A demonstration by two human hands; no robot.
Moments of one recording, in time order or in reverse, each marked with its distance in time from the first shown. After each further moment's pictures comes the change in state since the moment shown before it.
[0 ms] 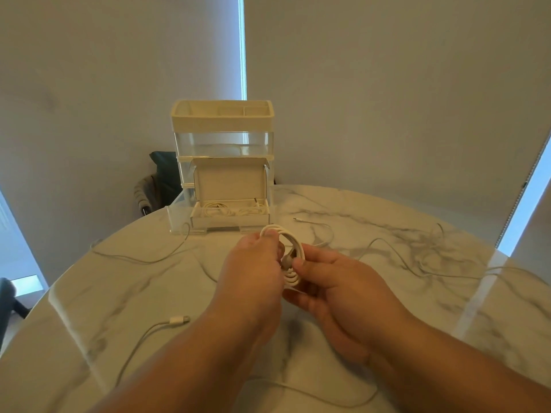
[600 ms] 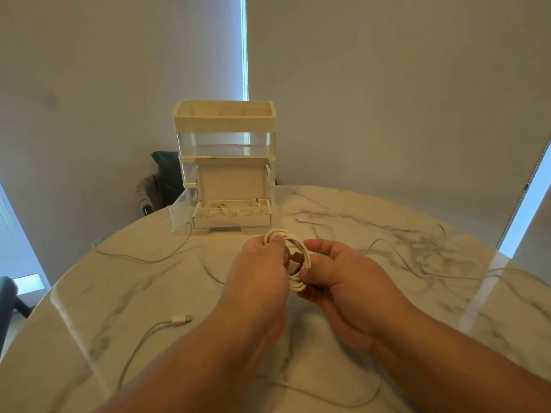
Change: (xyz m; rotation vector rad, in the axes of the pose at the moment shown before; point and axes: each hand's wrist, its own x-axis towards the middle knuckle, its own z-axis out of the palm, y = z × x) left_hand 0.004 -0.007 0.005 -0.048 0.018 -0.081; right_hand 0.008 -0.005 -0.005 -0.062 0.089 -0.009
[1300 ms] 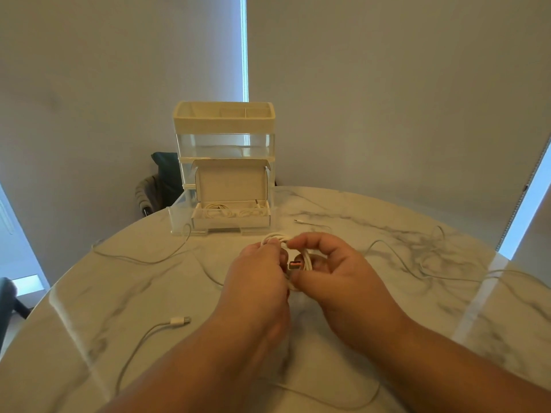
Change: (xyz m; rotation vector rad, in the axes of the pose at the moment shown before) left_hand -0.007 0.002 0.000 -0.148 0.000 -0.054; right_hand -0.007 0.003 -0.001 -0.209 -0.143 -0.280
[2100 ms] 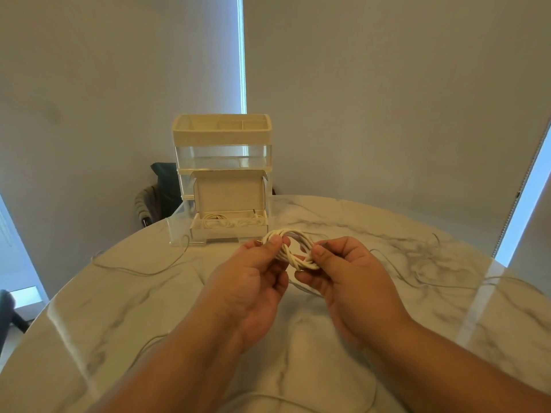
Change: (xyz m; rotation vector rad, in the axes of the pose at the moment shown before) left_hand 0.007 0.017 -0.008 -0.302 -0.205 -0.181; right_hand 0.011 -0.005 -0.006 0.245 0.333 0.042
